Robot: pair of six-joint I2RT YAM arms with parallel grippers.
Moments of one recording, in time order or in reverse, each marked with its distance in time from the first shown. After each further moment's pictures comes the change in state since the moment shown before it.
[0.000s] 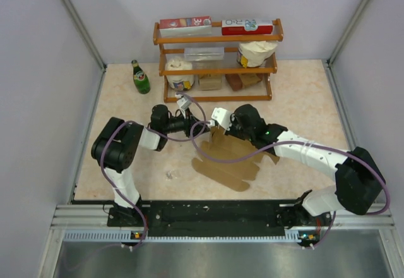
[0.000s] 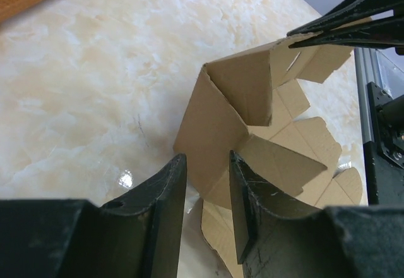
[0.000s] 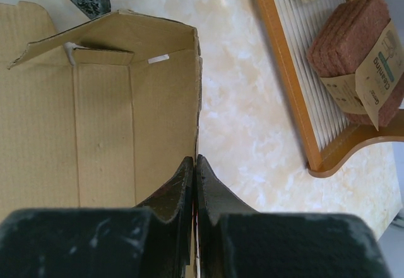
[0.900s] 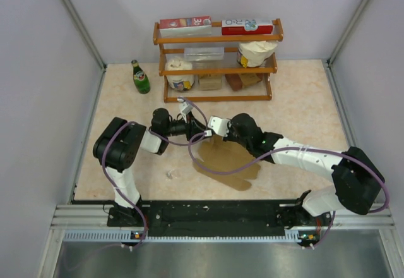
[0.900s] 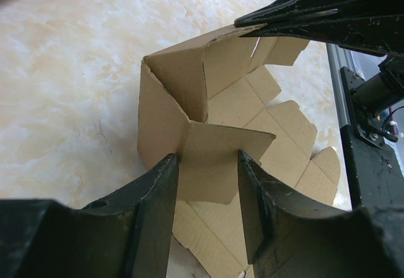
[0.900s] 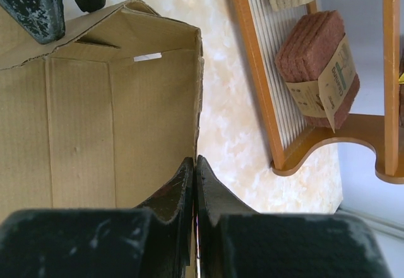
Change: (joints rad) left arm -0.026 0.011 -0.050 0.135 0.076 -0.037; right arm 0.071 0.000 -0.098 0.161 0.154 -0.125
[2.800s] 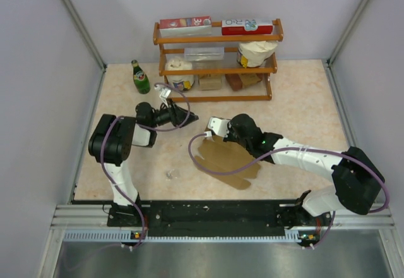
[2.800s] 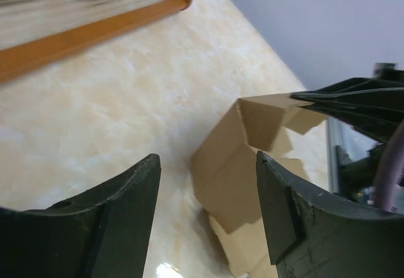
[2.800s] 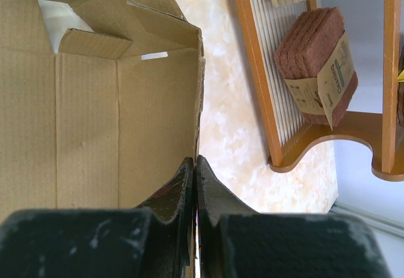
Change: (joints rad) left arm 0.208 0.053 0.056 0.168 0.004 -0.375; right arm 0.007 0.000 0.000 -0.009 0.020 -0.014
